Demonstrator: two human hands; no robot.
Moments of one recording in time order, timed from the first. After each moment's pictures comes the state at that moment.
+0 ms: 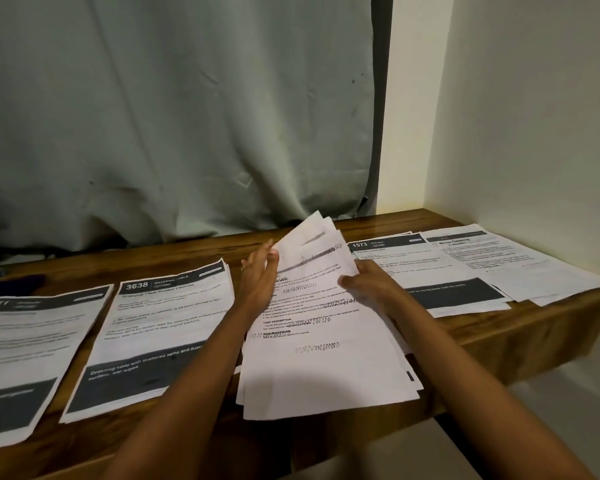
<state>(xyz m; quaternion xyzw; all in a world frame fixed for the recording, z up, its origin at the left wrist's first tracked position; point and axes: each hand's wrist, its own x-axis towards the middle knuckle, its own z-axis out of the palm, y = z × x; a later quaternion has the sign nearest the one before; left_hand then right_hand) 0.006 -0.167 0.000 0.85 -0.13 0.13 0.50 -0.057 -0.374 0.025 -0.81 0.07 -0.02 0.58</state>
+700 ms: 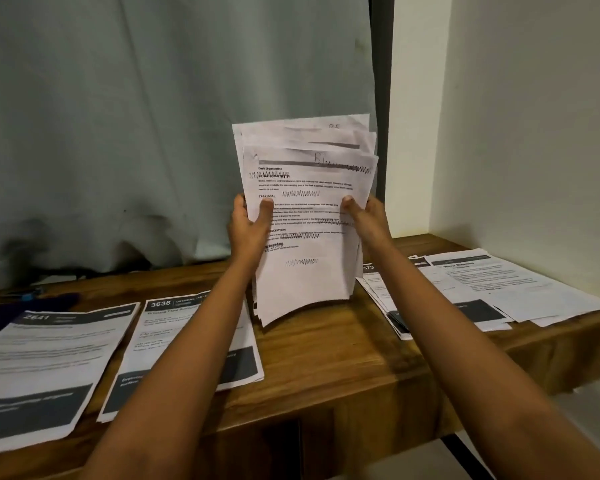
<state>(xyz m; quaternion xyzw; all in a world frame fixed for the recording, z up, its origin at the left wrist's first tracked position) -0.012 -0.151 0.123 0.65 -0.19 0.31 0.67 -0.045 -0.346 0.137 -0.65 -0.08 -0.30 0.69</state>
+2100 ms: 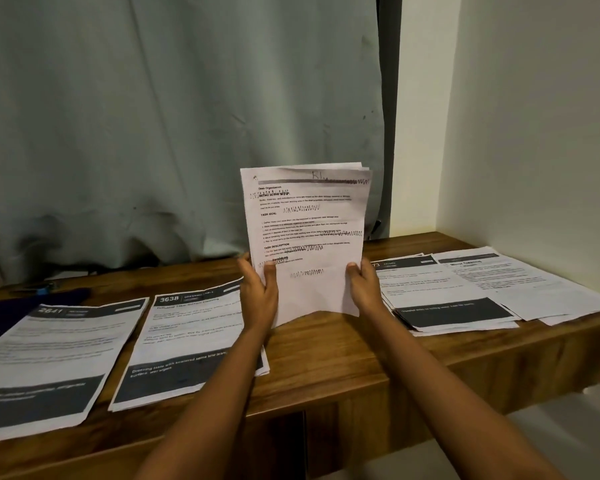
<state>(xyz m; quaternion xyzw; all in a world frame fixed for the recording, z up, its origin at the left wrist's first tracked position) -0.029 -0.152 0.014 0.71 -0.14 0.34 0.60 -0.037 -0.334 0.021 -0.72 0.02 -0.27 0.64</state>
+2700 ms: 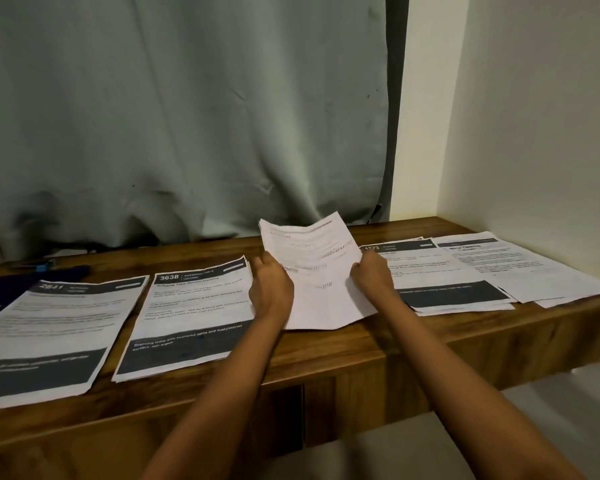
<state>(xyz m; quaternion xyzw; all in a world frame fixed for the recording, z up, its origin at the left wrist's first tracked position) -0.050 -0.173 0.017 0.91 0.03 0.25 0.34 -0.051 -0.344 0.029 -0.91 0.14 -0.21 0.33</state>
